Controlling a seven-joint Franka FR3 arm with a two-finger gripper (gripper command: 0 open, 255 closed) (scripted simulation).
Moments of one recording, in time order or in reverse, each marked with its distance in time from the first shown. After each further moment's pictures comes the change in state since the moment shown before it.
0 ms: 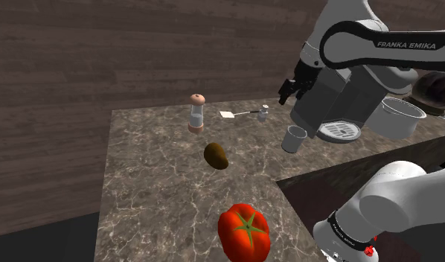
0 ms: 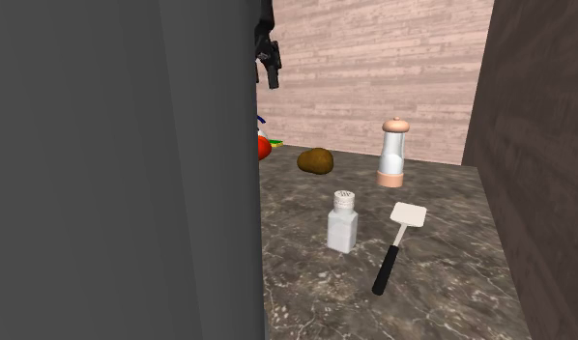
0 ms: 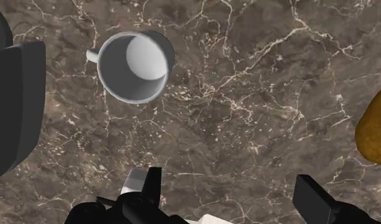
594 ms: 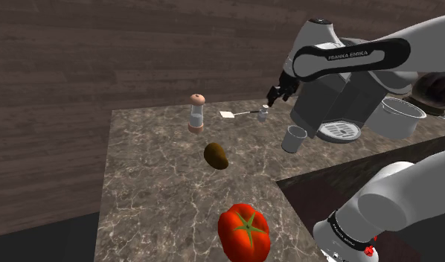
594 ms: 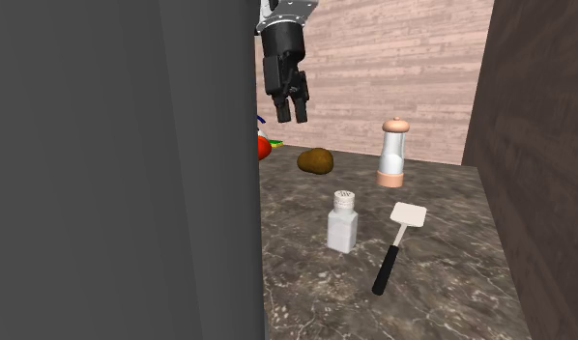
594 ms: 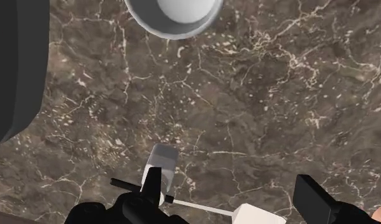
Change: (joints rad) arm -0.036 0.284 -0.072 0.042 -0.052 0.279 -0.071
